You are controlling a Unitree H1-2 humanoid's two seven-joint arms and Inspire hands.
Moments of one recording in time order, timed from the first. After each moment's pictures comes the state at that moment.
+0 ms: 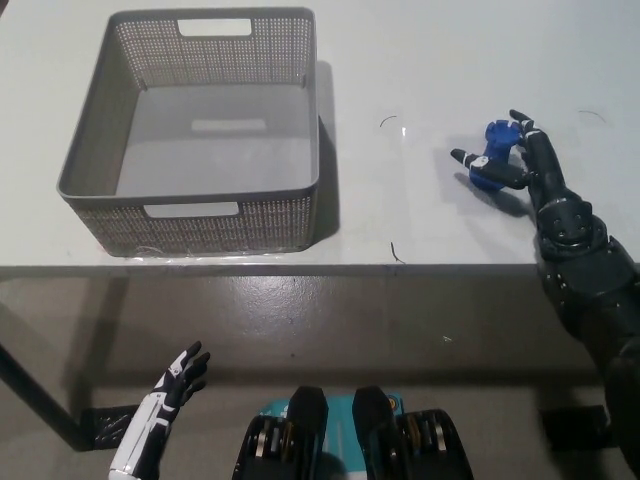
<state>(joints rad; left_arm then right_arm) 0.05 0.16 -0.02 0.15 0.01 -0.27 -0.13 -1.03 -0.17 -0.05 1.36 -0.14 -0.20 -0.18</state>
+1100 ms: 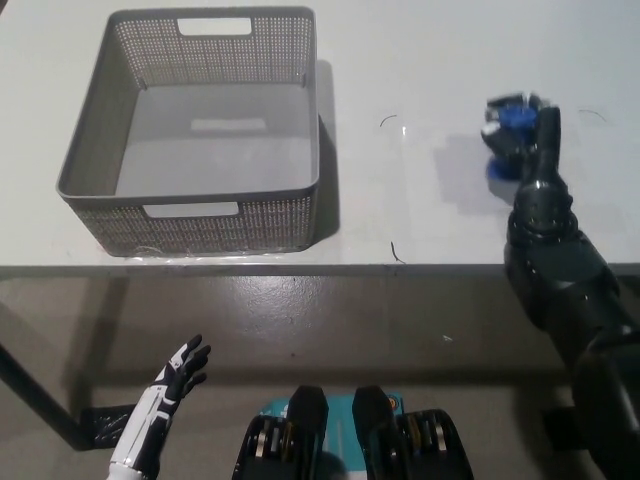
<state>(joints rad) 0.04 0.17 -0.02 0.15 0.01 -0.27 -0.13 -1.07 -0.10 -0.10 1.29 -0.07 -0.31 -0.41</state>
